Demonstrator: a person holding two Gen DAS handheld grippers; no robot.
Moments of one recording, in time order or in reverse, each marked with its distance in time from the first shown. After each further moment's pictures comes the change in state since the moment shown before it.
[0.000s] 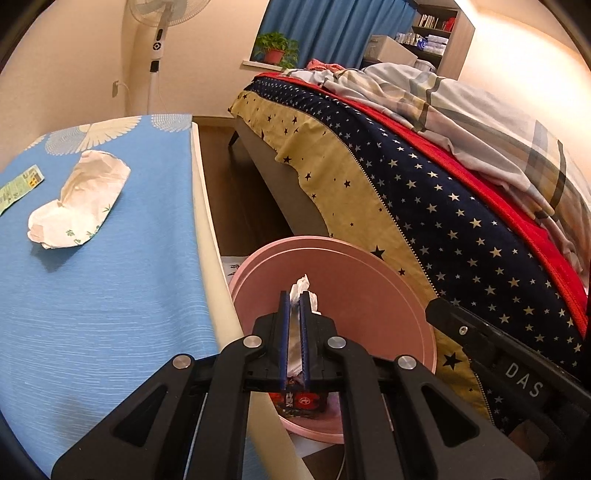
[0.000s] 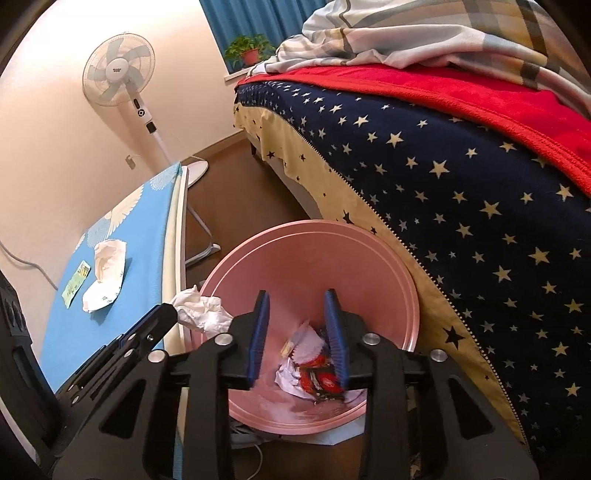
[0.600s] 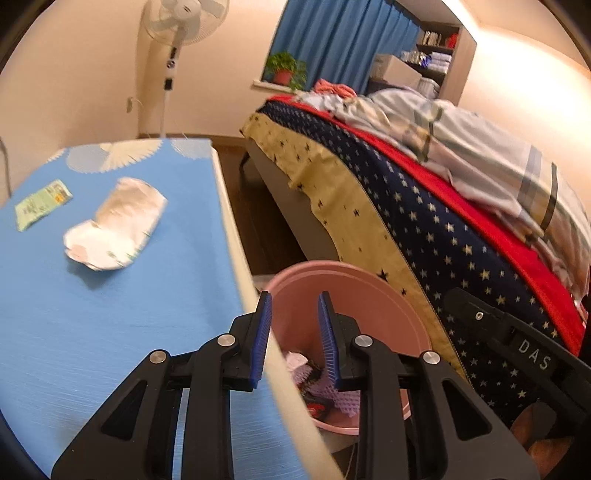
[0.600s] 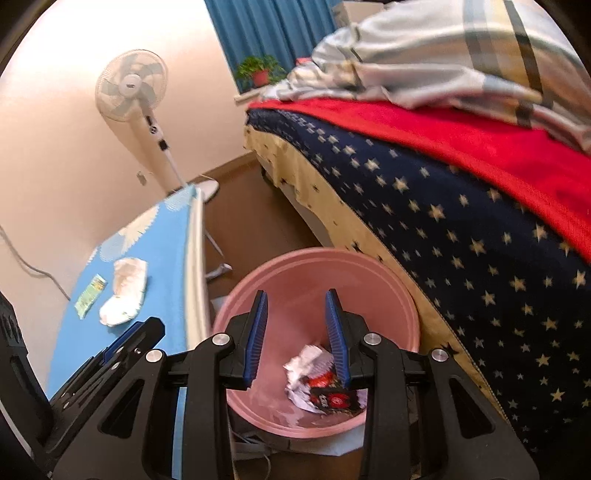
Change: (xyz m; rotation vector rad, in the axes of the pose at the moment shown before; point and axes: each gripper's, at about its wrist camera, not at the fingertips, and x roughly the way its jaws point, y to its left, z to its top) left arm -0.049 0.020 0.017 -0.020 -0.090 0.034; right arm -0.037 0.019 0.014 -0.039 -0.102 0.054
